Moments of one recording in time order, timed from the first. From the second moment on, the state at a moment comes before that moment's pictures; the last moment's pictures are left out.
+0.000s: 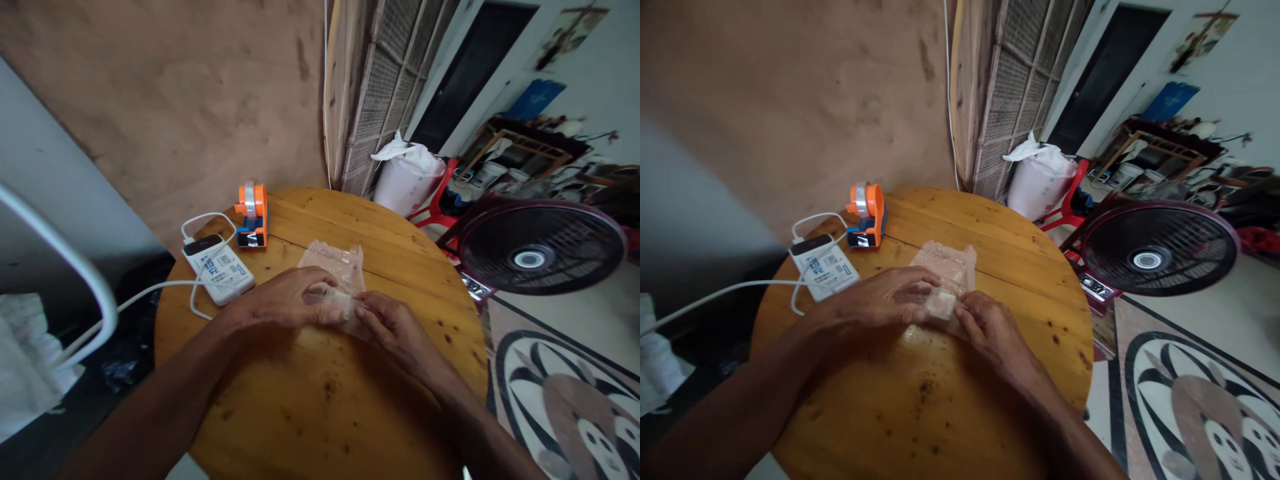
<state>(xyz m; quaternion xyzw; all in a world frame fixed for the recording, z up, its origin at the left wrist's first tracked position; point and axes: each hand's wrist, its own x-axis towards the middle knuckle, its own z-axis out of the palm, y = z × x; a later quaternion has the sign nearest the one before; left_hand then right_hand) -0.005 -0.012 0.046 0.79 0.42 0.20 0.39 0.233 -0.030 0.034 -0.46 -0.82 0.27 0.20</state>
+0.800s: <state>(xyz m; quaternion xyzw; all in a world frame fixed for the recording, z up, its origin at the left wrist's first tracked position) 0.018 -0.002 0.017 0.74 0.49 0.25 0.38 0.235 -0.018 0.007 -0.51 -0.73 0.38 0.27</state>
